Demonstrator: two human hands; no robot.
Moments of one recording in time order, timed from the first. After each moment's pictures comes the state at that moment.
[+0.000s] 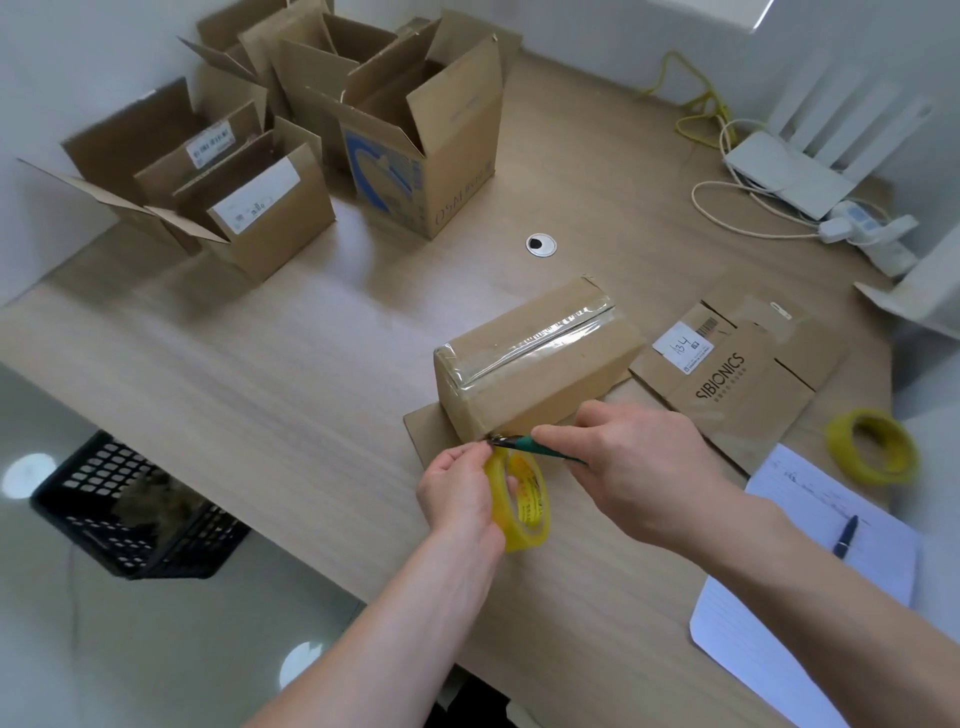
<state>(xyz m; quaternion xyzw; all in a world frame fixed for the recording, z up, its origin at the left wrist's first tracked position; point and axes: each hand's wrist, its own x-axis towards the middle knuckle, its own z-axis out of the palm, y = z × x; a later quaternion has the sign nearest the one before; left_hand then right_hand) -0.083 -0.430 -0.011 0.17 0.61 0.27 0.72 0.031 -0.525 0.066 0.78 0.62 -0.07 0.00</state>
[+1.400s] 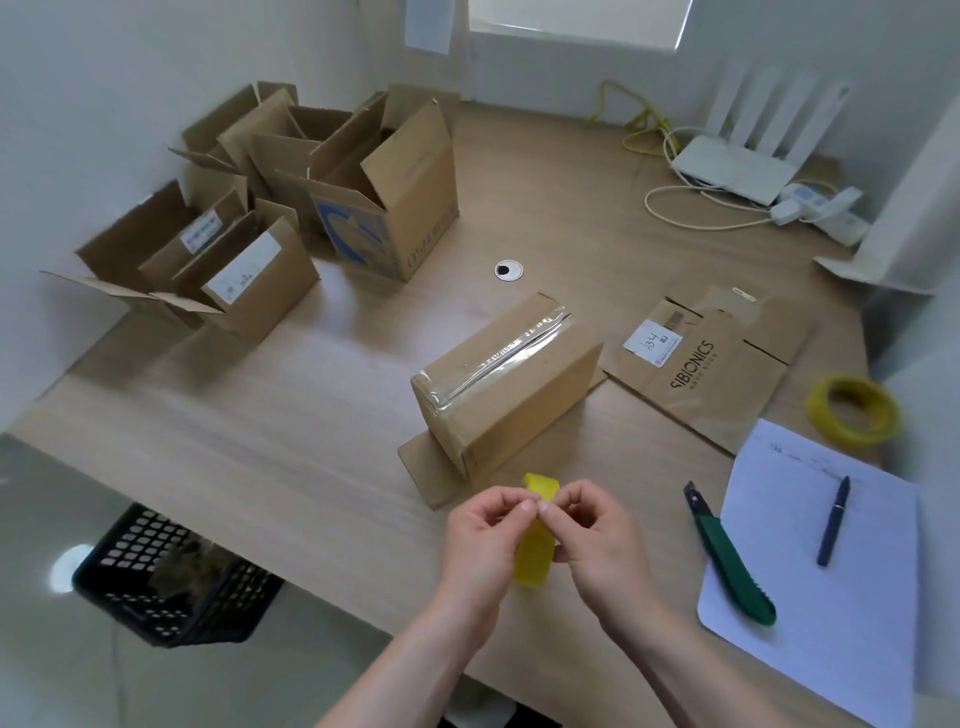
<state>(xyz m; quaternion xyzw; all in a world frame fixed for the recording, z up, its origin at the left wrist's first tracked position) -0.118 -0.482 0.011 0.51 0.42 0.13 0.74 -0.037 -0.573 -0.012 0.73 0.11 -0.30 -0.60</state>
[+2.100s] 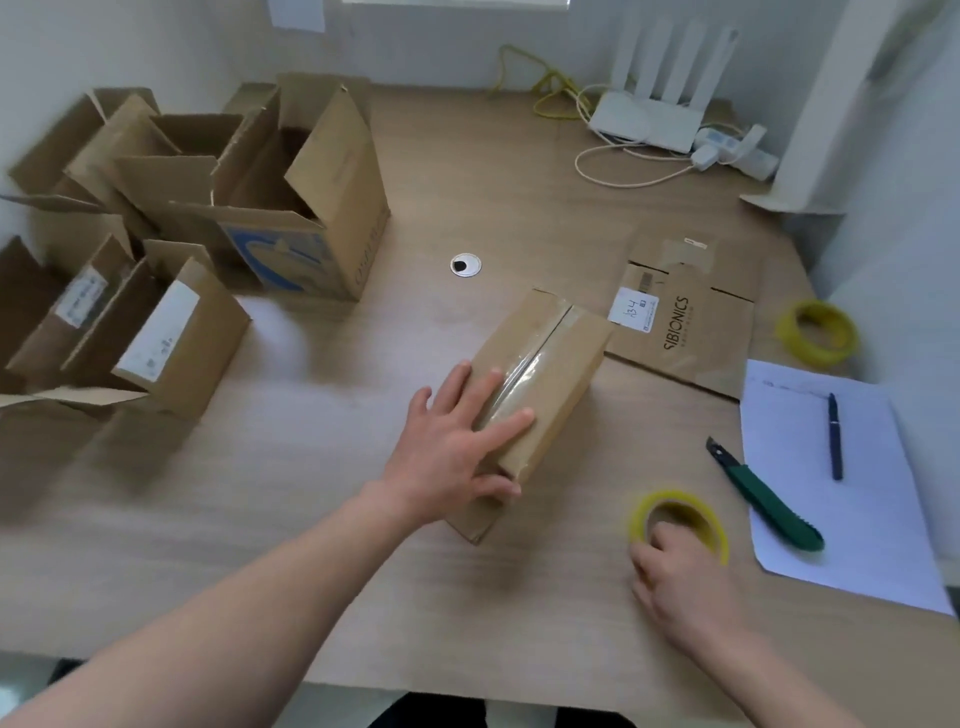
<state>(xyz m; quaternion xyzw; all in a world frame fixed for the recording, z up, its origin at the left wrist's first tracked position) -0.069 -0.281 -0.024 0.99 -0.08 0.01 0.08 -0.057 -0.597 -0.085 0.95 0.31 -0.08 -0.07</state>
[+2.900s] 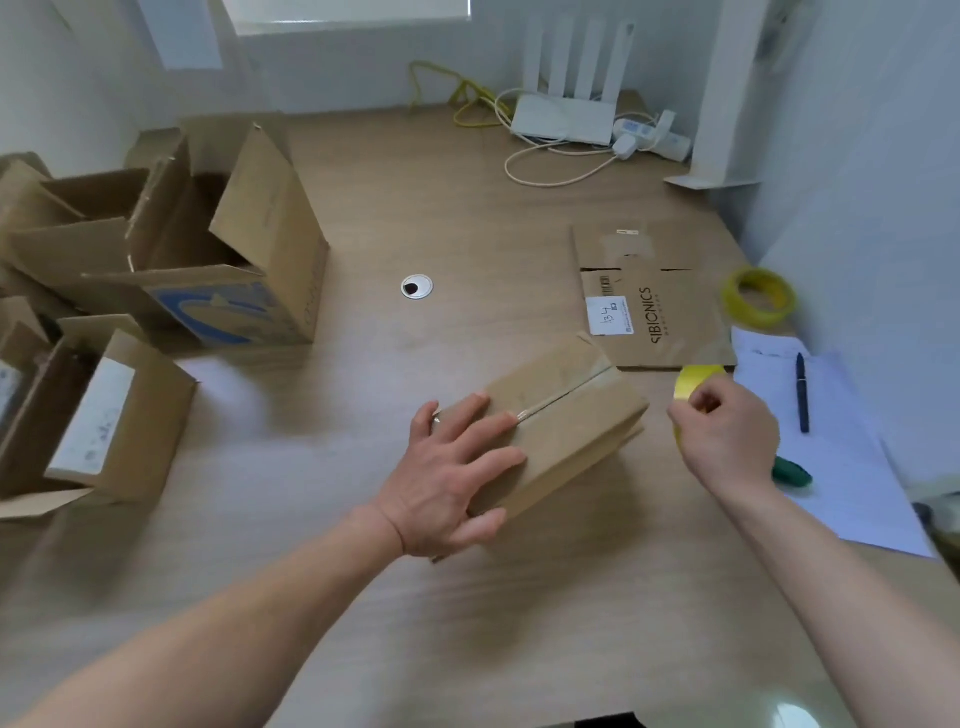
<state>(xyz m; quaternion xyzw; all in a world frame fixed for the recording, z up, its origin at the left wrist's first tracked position) -0.052 -0.264 -0.028 0.95 -0.28 0.08 0.11 0.037 -0.562 -0.017 0.93 -0.12 0.10 -0.33</state>
